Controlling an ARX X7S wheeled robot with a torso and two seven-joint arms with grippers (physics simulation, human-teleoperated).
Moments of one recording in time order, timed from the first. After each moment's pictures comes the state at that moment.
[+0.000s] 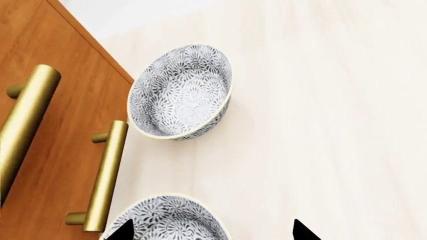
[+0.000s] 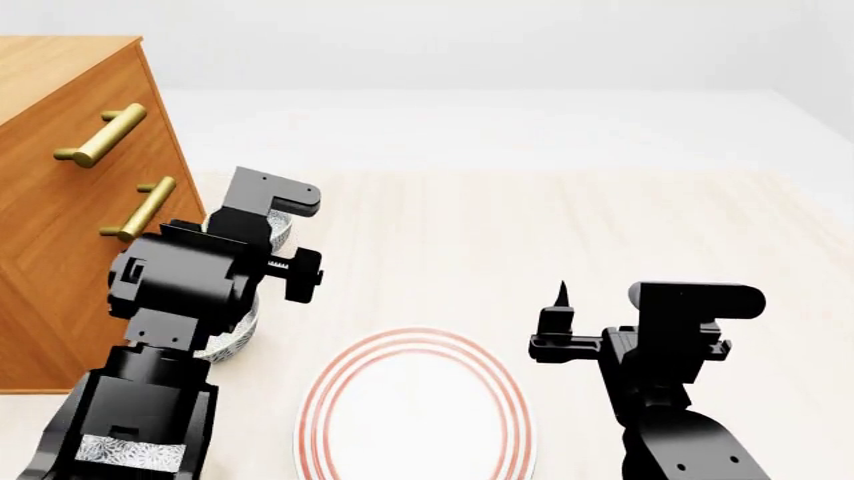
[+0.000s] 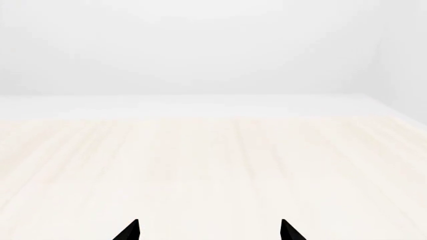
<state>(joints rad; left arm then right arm) -1.07 -0.17 0.29 -0.41 -0.07 -1.32 -0.07 0.28 0.19 -0.01 -0.46 0.26 0.83 0.19</state>
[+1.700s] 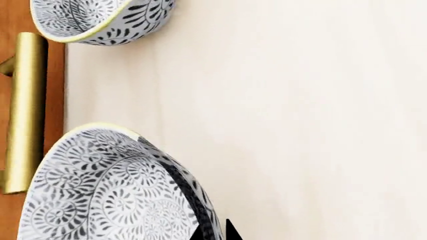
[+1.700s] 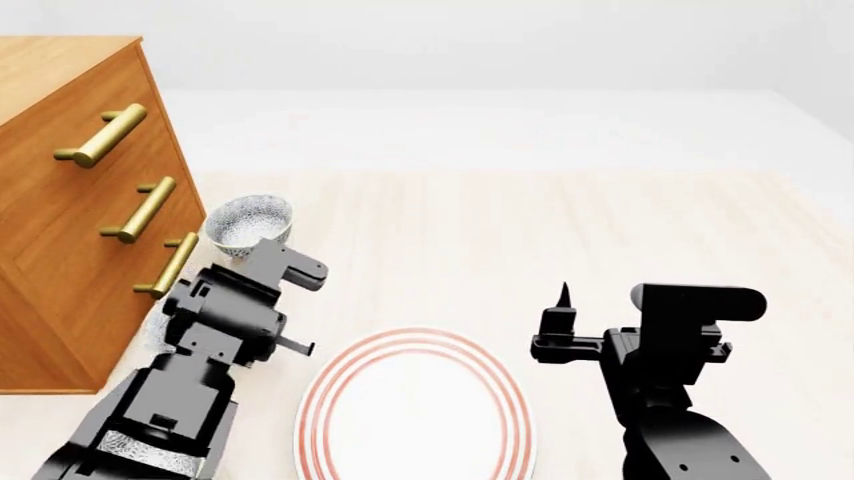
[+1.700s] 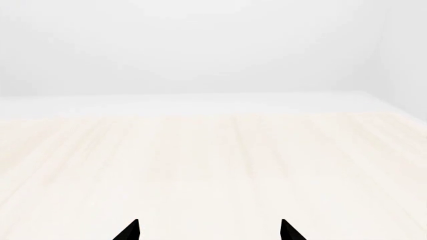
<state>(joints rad) -1.08 -0.14 0.46 -0.84 0.06 -1.17 0.11 0.28 0.22 -0.02 -0.43 0.30 0.79 0.22</state>
